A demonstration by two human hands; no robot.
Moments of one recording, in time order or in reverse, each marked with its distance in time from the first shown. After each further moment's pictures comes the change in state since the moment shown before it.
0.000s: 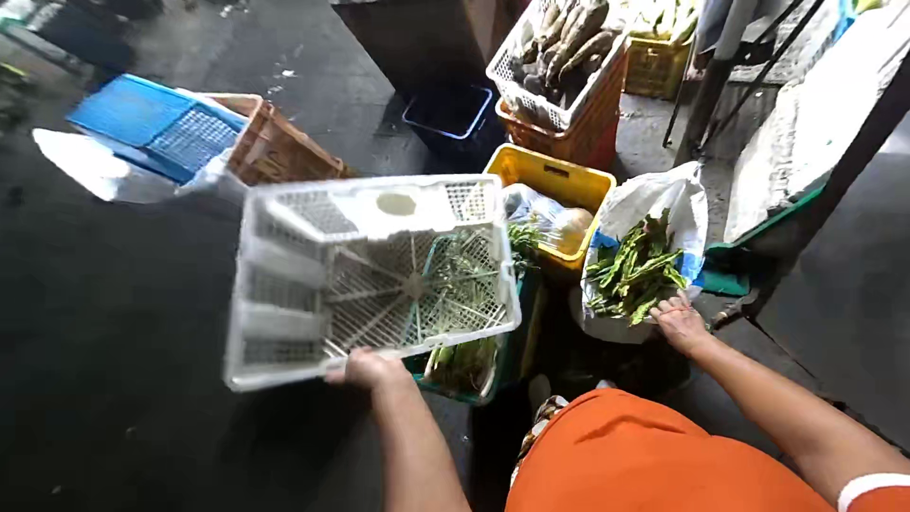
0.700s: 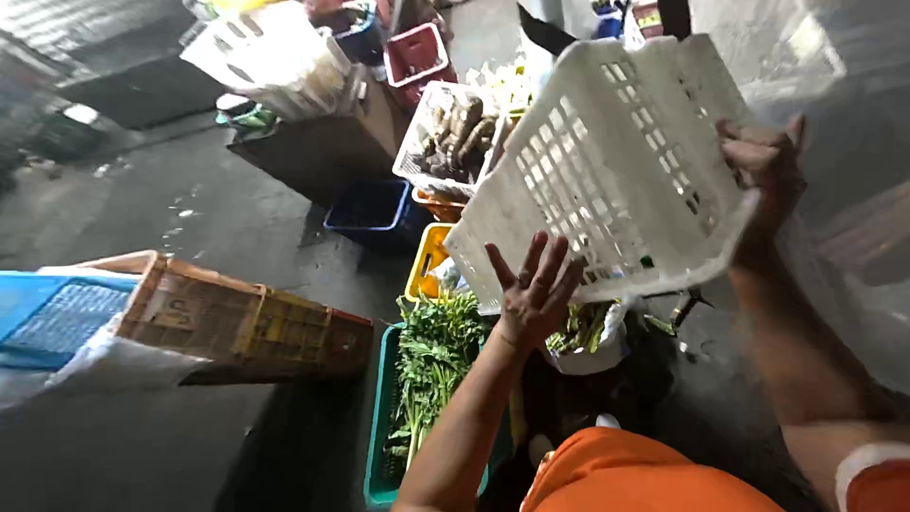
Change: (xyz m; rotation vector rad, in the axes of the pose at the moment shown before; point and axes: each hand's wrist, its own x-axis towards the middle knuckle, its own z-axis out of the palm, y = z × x) left_hand -0.276 0.087 0.164 -0.359 -1.079 1.809; right_hand -0.099 0.053 -0.270 0.066 1.700 -0.060
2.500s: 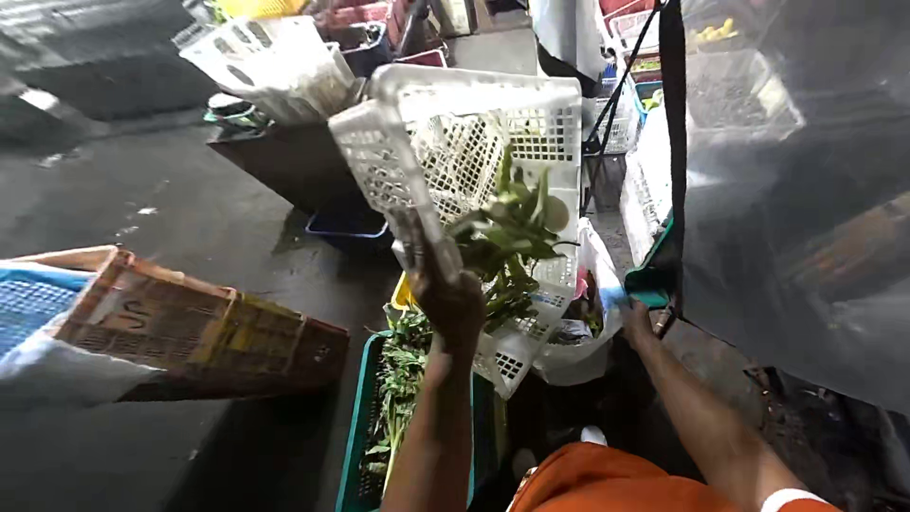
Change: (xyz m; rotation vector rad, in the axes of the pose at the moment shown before) left_hand 0.010 -0.038 -0.069 0.024 0.118 -0.663; right_hand -0.206 -0.049 0.071 0.173 -0.640 1.545
